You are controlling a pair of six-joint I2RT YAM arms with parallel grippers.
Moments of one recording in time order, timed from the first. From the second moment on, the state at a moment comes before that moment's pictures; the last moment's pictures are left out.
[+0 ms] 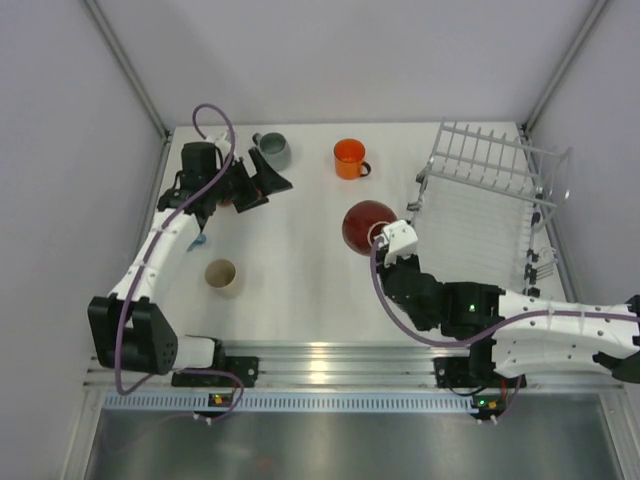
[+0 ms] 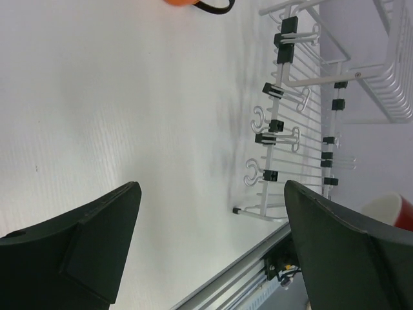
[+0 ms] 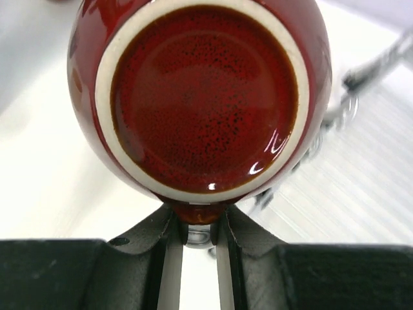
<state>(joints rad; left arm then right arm) -0.12 1.38 1.17 -0.39 0.56 -0.63 1.36 0.95 0.82 -0.30 0.92 0.22</state>
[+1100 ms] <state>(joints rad) -0.13 1.09 1.08 -0.41 0.56 -0.58 0.46 0.96 0.78 -0.87 0.62 0.81</state>
